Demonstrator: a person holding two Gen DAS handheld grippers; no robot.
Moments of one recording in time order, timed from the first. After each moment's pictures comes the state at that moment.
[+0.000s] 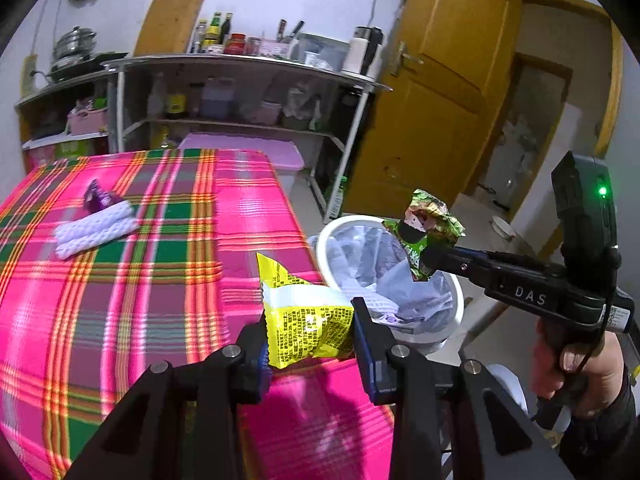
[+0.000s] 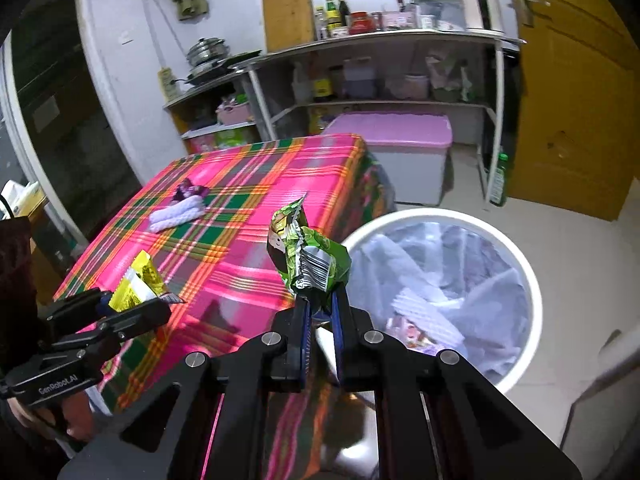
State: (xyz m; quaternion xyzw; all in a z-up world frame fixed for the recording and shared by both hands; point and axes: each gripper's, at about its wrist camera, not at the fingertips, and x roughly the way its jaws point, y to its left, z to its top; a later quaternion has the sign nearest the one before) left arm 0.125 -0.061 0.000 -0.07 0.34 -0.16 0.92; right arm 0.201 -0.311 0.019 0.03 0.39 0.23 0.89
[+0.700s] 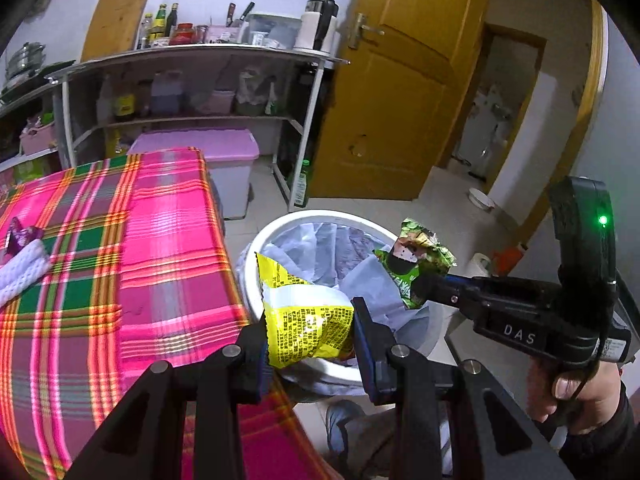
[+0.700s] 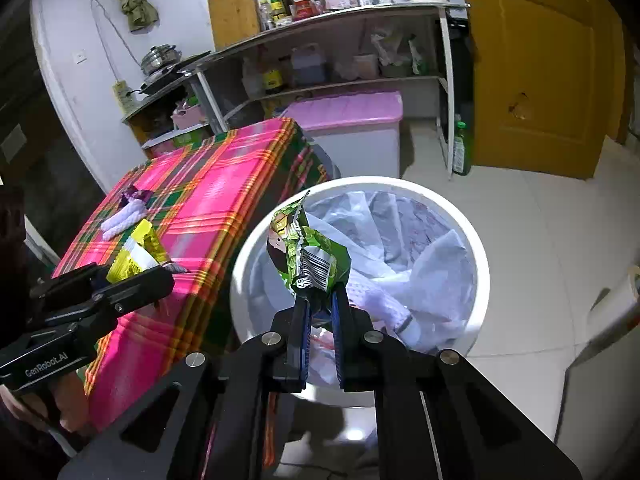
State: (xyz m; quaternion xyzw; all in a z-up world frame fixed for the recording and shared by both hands) left arm 0.180 -0.137 -0.010 -0.04 0.36 -0.22 0.90; right arm 0.218 -0.372 -0.012 0.06 0.42 0.17 0.89
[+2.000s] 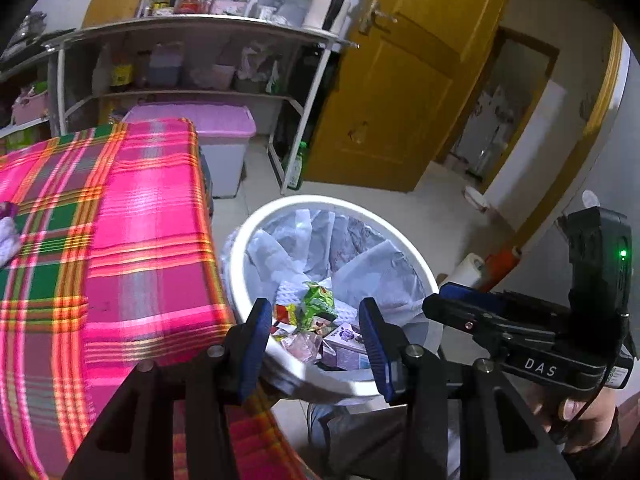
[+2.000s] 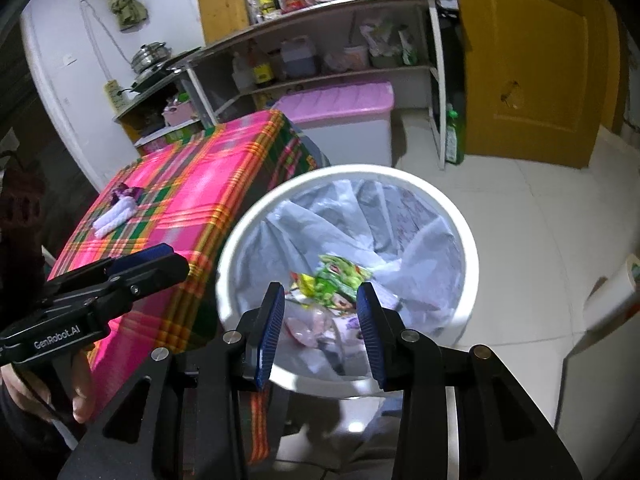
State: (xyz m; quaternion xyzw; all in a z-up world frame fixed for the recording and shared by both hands) left arm 0.203 -0.138 -0.027 -0.08 0.39 -0.22 0.89; right arm 0.215 -0.376 -0.013 0.06 0.43 0.16 0.89
